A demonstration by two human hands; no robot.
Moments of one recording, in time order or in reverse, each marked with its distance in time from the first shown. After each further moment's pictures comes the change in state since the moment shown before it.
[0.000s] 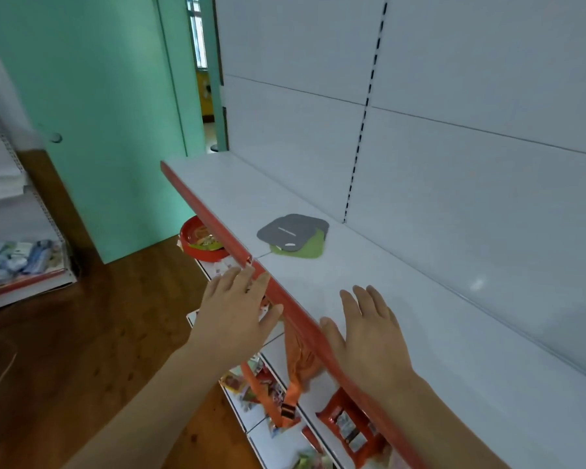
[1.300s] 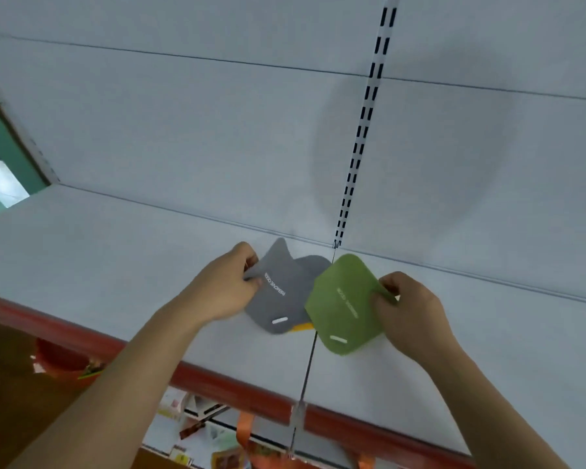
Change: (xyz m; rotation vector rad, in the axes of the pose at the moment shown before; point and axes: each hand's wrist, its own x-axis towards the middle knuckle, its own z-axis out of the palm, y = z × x) left_hand 0.372 -0.123 0.045 -0.616 -0.503 0.354; right_hand 0.213 -0.051 0.032 0.416 0.181 0.926
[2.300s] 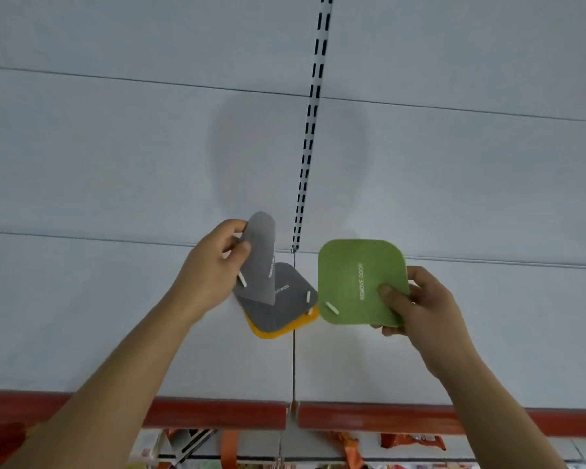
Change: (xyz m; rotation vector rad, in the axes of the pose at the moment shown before) left_hand 0.023 0.027 -0.012 -0.380 0.077 0.323; right_hand -0.063 -0.003 -0.037 0.629 0.227 0.125
